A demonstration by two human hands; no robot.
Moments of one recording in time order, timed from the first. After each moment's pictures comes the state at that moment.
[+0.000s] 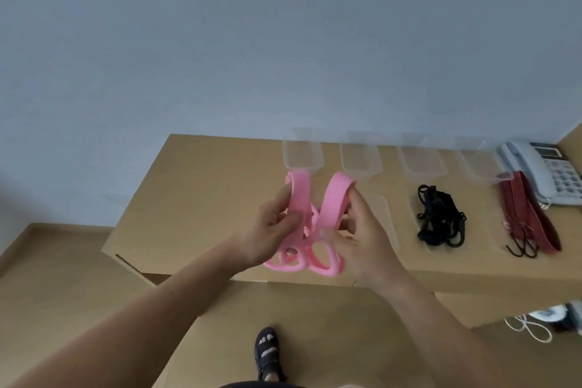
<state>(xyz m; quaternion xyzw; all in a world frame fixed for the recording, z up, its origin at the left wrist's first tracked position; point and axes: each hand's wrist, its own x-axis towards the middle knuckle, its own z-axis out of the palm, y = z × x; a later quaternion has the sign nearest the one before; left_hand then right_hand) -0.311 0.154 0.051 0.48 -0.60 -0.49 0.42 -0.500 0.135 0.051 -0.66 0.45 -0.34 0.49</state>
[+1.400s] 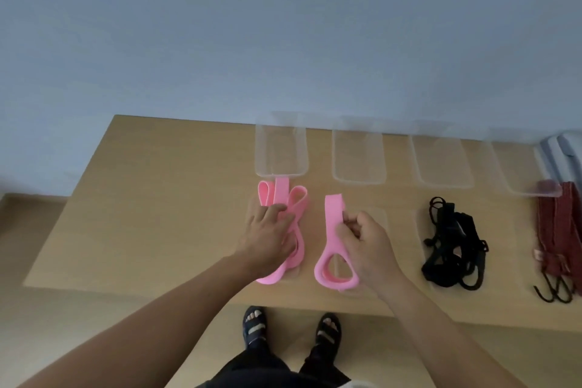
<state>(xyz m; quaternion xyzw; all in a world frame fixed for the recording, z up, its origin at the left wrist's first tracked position) -0.337 0.004 -0.091 0.67 -0.71 -0.21 0.04 -0.538 -0.018 -0.046 -0.54 0.61 -0.25 0.52</state>
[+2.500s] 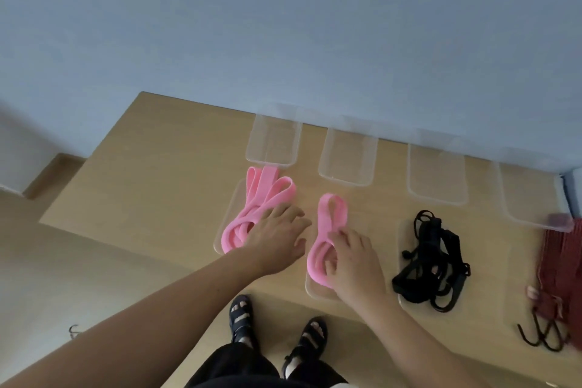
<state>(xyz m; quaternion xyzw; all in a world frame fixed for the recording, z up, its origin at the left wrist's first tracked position) -0.422 0.006 -0.073 0.68 -0.71 -0.18 -0.01 -0.608 -0.022 -0.106 -0.85 0.49 0.00 0.18</state>
